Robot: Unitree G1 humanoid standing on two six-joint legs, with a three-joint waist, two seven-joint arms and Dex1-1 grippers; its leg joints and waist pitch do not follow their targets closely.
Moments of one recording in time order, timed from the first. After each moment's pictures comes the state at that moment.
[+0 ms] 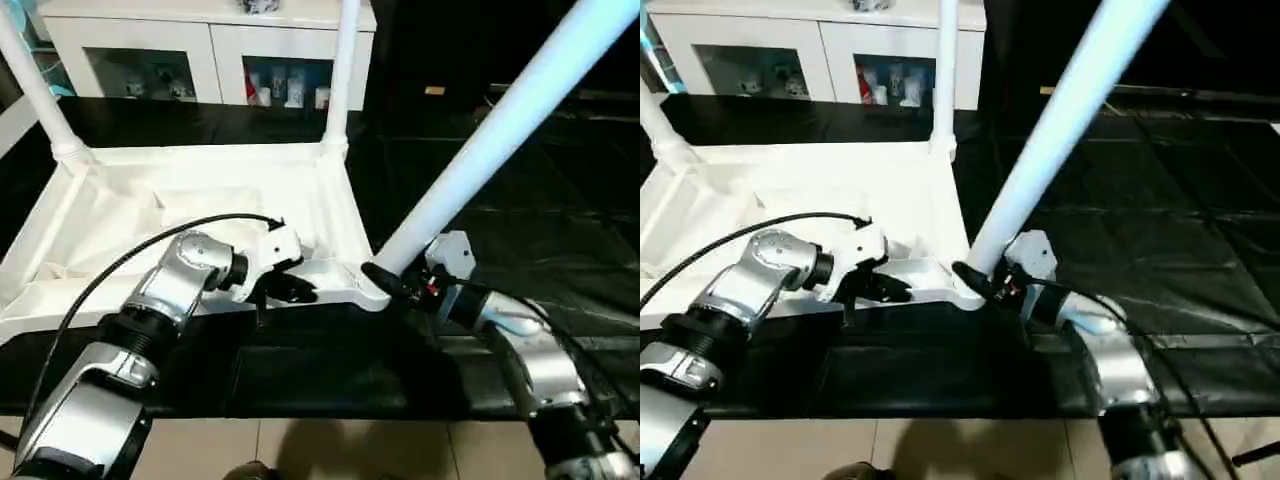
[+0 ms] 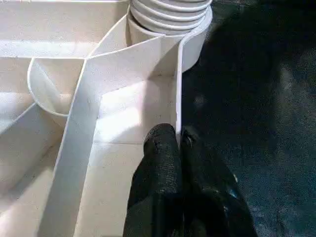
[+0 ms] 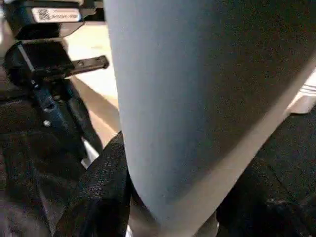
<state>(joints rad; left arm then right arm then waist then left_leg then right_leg) -0.70 0.39 -0.33 0.65 0.04 0.13 -1.23 -0.34 -0.31 0.11 0.36 0.22 -0.05 0.87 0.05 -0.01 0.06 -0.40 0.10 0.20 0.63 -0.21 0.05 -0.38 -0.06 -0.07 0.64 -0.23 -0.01</state>
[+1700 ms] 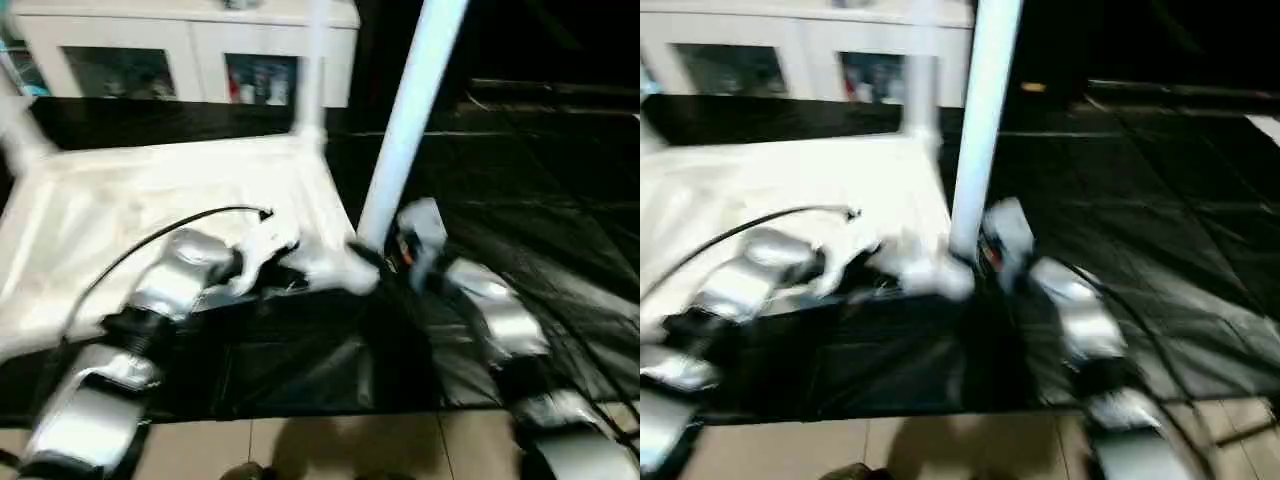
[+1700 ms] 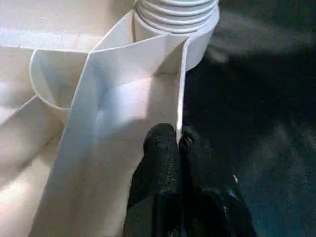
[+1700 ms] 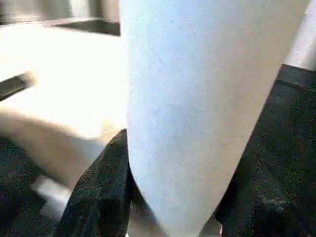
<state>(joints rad) -0.71 0.27 -0.23 0.54 0.07 0.48 -0.93 -0.63 -0.13 0.06 0.73 0.14 -0.03 0.52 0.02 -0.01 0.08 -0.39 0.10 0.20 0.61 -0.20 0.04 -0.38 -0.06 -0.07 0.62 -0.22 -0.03</state>
